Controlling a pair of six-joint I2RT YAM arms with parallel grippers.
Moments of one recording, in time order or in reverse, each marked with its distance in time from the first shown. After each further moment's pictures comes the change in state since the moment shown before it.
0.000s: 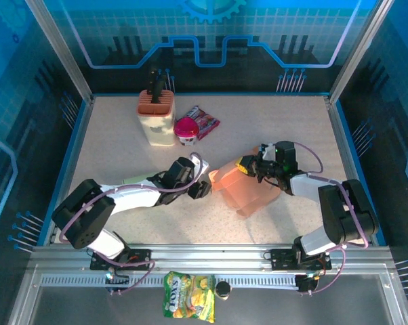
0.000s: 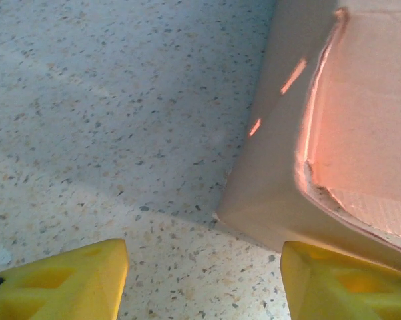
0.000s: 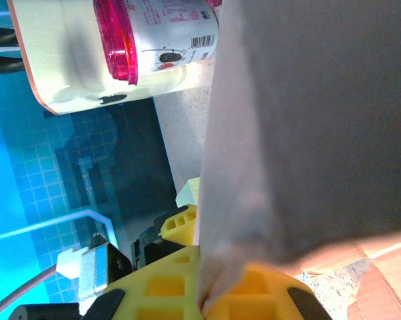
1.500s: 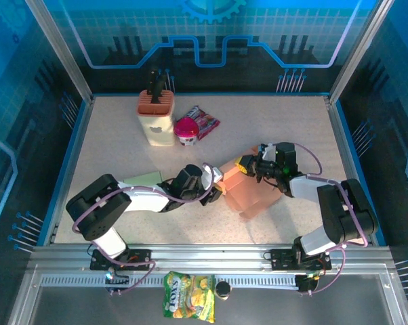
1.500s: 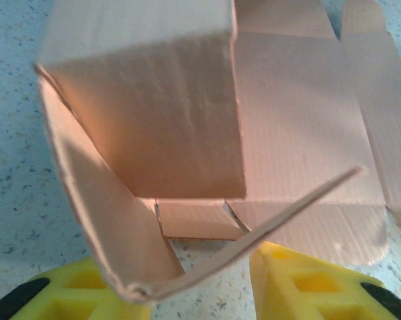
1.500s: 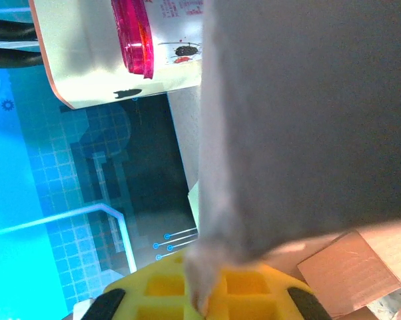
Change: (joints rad) left arm -0.100 0.113 -0.039 0.320 0.063 0.050; right arm 0.018 0.004 -0.038 0.135 0.005 0.068
